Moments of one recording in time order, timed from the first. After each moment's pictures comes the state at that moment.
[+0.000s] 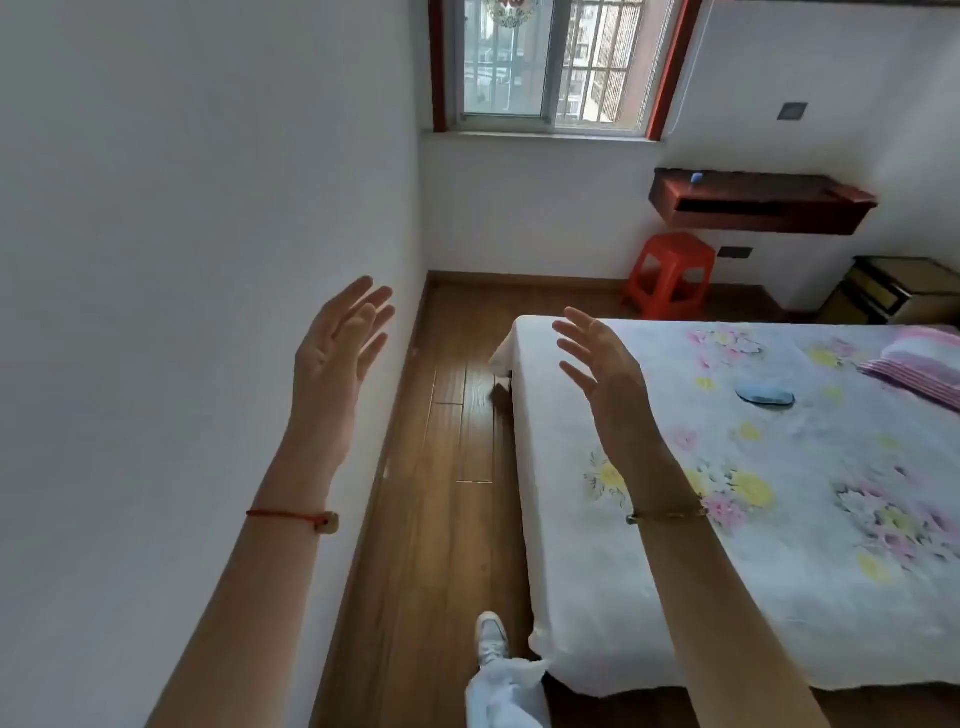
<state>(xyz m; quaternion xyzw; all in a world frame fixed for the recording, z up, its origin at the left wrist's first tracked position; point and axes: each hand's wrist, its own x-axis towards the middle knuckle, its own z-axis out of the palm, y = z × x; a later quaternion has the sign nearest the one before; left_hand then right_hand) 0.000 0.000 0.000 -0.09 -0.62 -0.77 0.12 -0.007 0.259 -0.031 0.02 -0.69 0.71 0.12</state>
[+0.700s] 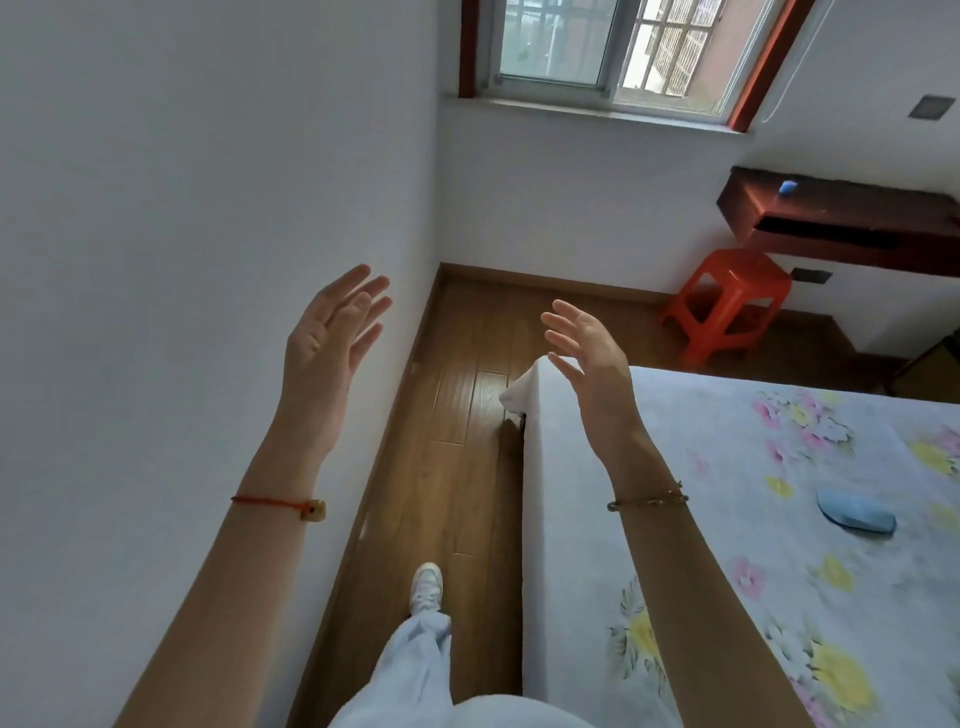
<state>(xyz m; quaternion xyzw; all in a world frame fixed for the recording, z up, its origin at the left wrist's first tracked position) -0.408 0.030 -0.026 -0.03 -0.63 -0.77 0.11 -0.432 0.279 -0.053 0.00 -0.71 0.70 0.07</state>
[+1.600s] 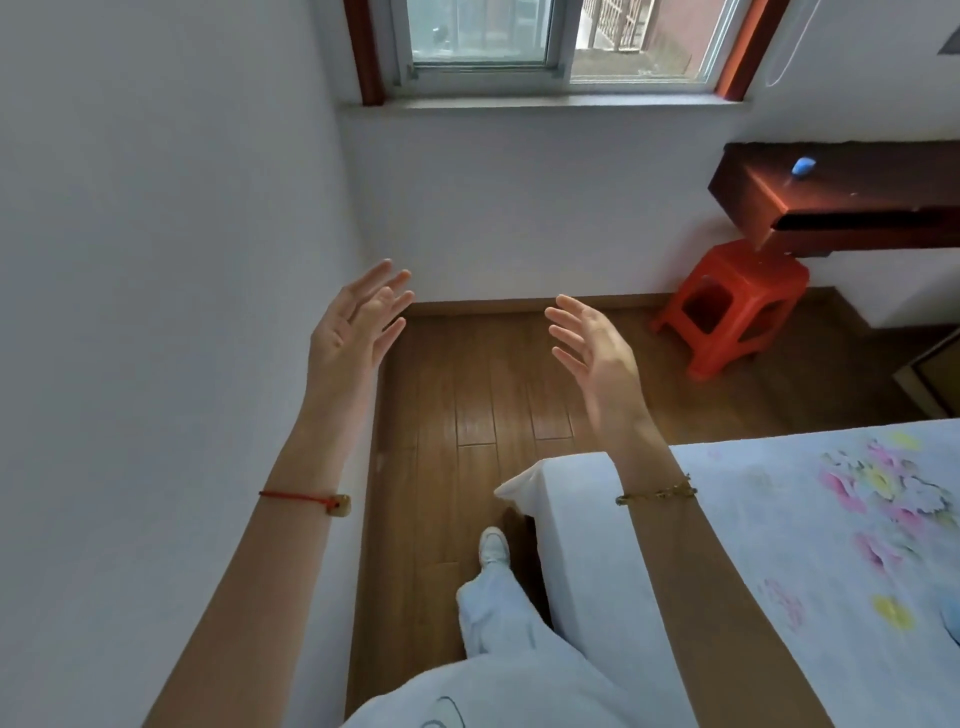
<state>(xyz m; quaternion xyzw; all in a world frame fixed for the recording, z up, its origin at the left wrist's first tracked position) -0.953 0.098 -0.042 -0.07 -0.63 -0.77 0.01 -0.927 0.328 -0.083 -0.10 -0.68 0.72 0.11</state>
